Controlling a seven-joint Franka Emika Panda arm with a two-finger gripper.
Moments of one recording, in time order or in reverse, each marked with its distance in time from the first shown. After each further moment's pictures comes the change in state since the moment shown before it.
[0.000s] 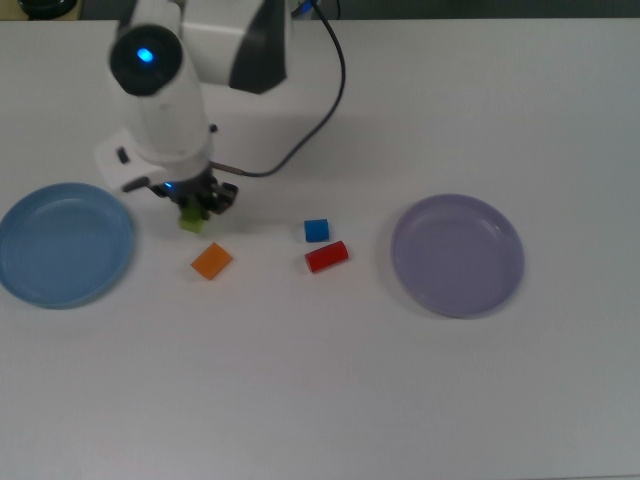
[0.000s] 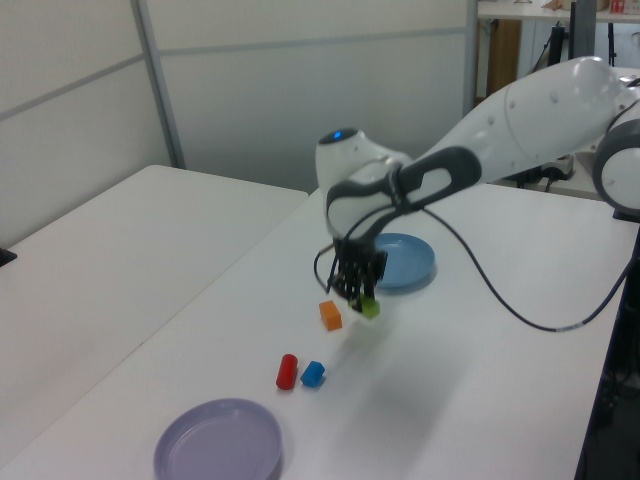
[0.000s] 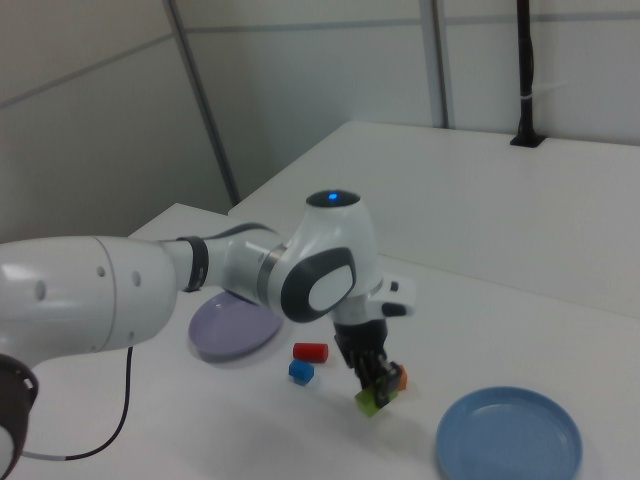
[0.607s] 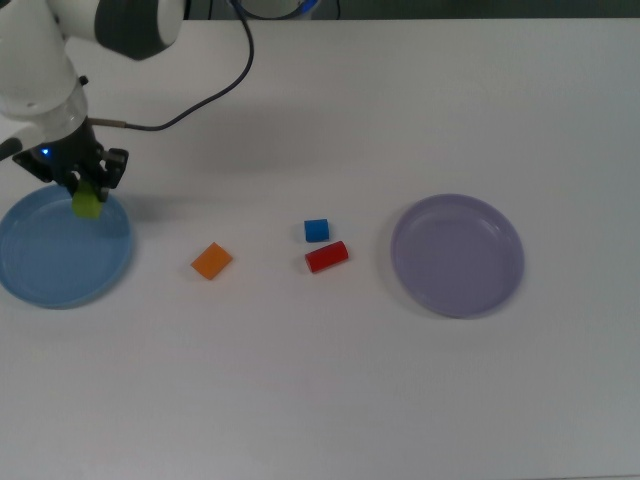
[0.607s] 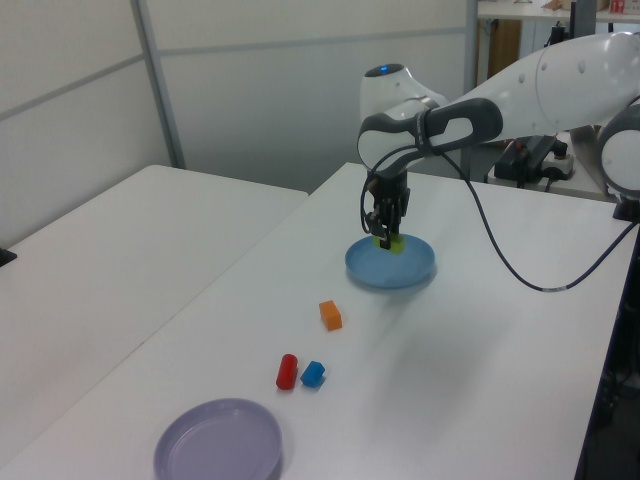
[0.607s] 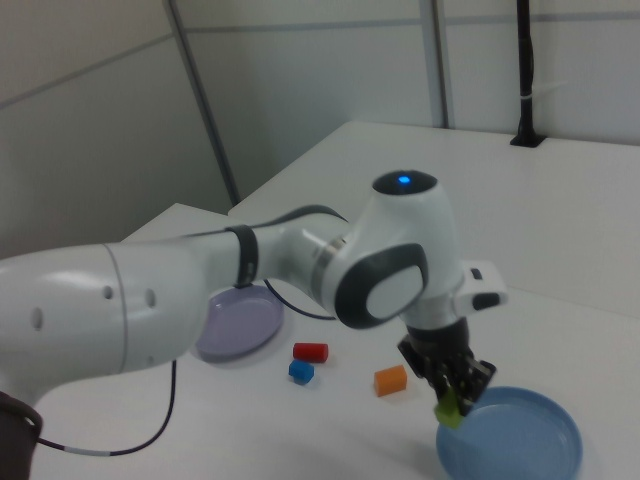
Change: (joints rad) arm -0.182 0.023 -0.008 0.125 -0.002 -0.017 -0.414
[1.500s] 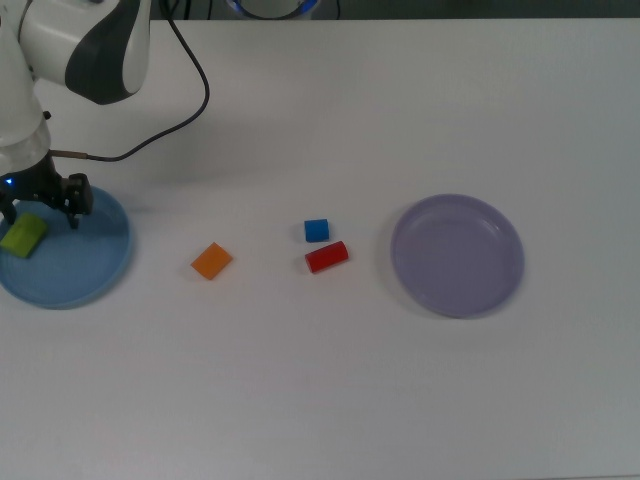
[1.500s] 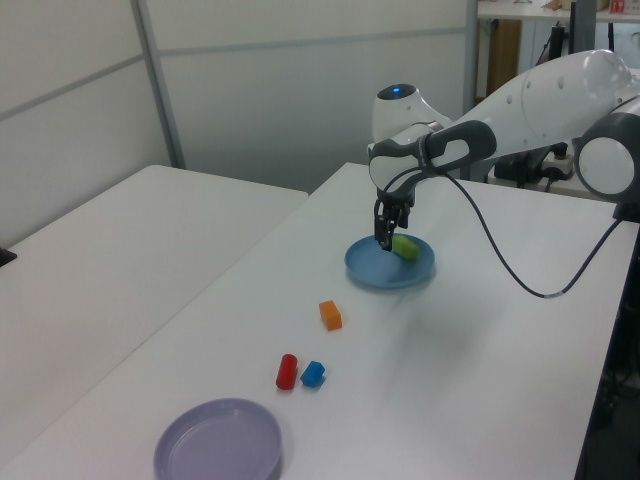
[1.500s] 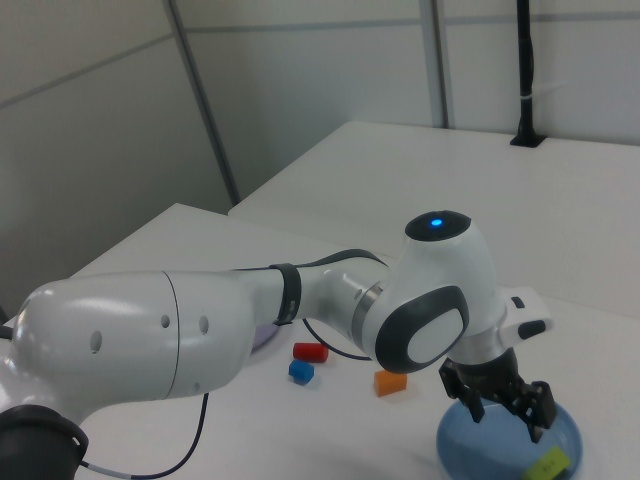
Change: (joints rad) arm -0.063 0.096 0.000 0.018 -0.069 0.178 -0.081
